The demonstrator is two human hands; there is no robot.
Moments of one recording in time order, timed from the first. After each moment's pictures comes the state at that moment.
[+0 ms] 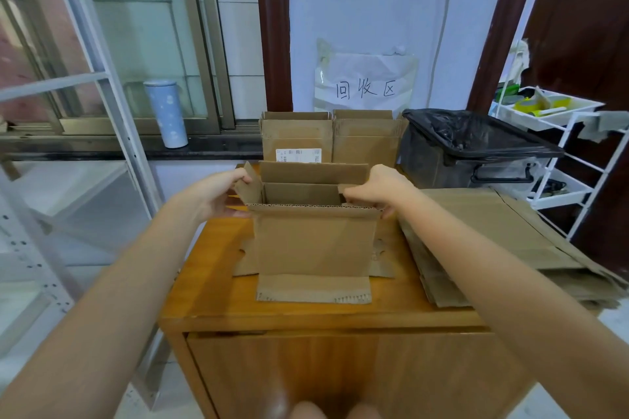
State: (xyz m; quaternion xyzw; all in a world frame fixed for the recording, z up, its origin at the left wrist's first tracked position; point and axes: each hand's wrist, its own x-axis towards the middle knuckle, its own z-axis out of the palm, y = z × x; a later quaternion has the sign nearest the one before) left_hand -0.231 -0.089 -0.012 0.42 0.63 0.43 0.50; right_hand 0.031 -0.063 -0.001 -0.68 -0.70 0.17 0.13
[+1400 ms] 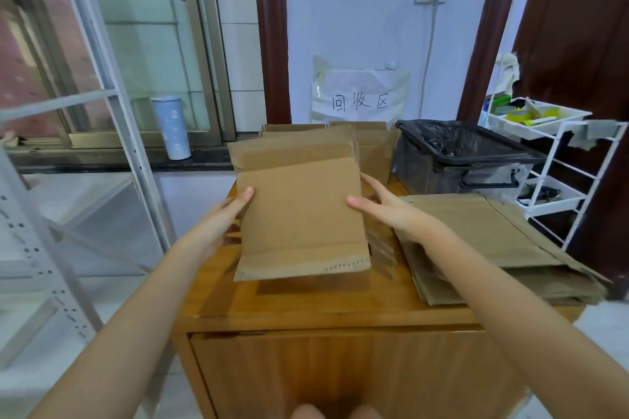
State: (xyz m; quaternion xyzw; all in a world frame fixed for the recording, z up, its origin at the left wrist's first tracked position) left_hand -0.234 -0.114 -0.054 0.45 0.58 0.47 0.49; right_hand 0.067 -0.084 -0.034 -0.50 -0.68 0.44 0.29
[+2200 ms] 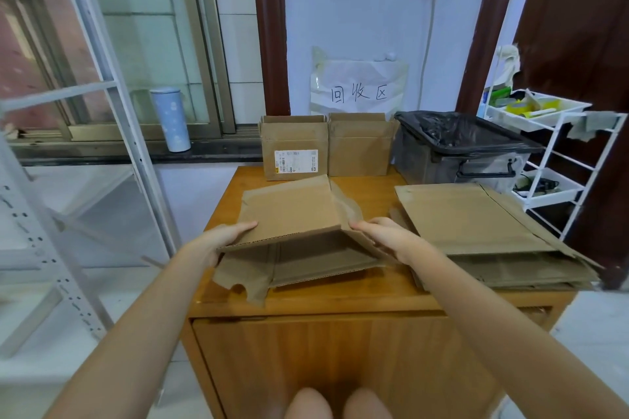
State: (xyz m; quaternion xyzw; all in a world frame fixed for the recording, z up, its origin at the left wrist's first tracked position) left_hand -0.242 -0.112 -0.091 0.36 0.71 0.32 0.51; right_hand 0.067 -0.100 -0.086 -0.63 -0.58 0.46 0.24
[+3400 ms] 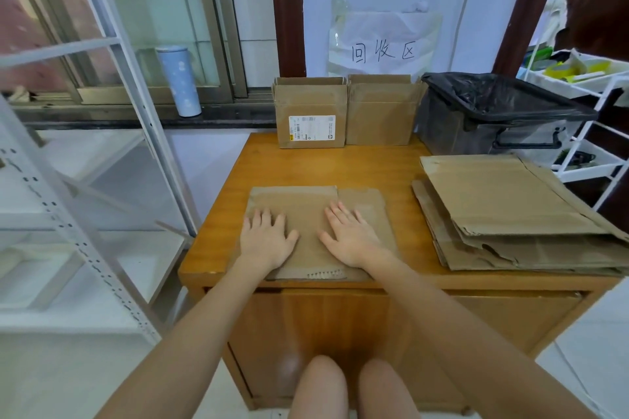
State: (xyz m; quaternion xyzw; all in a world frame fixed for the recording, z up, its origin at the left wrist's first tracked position) left_hand -0.191 -0.120 -0.164 0.66 0.75 0.01 0.01; right_hand -0.013 -0.088 -0.166 -0.53 -0.85 0.08 0.03
